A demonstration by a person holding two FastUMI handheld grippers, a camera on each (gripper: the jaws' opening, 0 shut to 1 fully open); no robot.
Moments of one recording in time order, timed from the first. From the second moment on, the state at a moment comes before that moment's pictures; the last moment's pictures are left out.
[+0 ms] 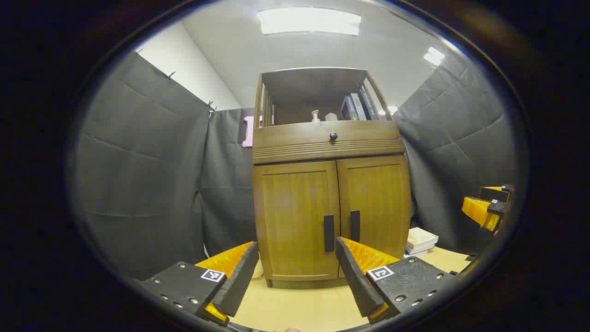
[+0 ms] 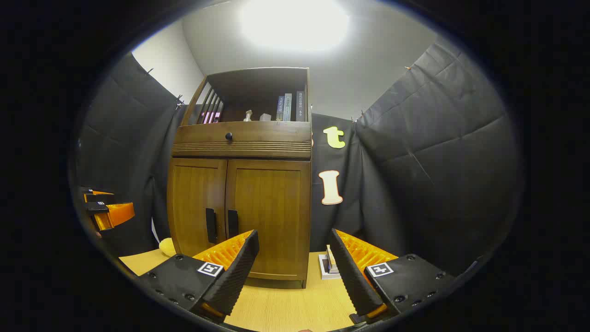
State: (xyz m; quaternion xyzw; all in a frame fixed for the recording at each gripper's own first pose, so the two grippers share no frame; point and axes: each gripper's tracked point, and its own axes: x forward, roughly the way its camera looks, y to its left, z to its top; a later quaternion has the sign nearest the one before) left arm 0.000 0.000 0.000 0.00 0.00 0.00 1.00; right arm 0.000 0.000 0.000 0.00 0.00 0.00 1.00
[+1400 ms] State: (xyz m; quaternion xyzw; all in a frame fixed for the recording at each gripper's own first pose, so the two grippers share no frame) left arm -0.009 0.018 0.000 0.00 0.00 0.02 1.00; right arm 0.014 0.012 -0.009 0.03 0.00 0.03 1.00
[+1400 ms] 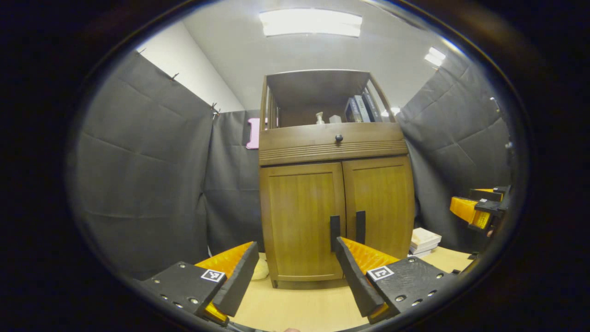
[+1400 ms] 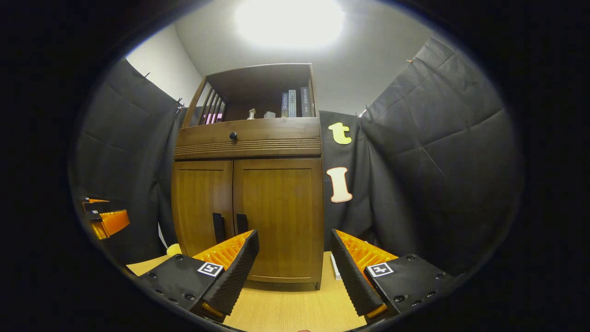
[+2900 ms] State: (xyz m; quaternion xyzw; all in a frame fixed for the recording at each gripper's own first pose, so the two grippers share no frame) left arm -0.020 0.062 0.014 0.03 0.02 0.16 0.99; right arm 0.222 0.158 -0.061 0.05 0.03 0.10 0.99
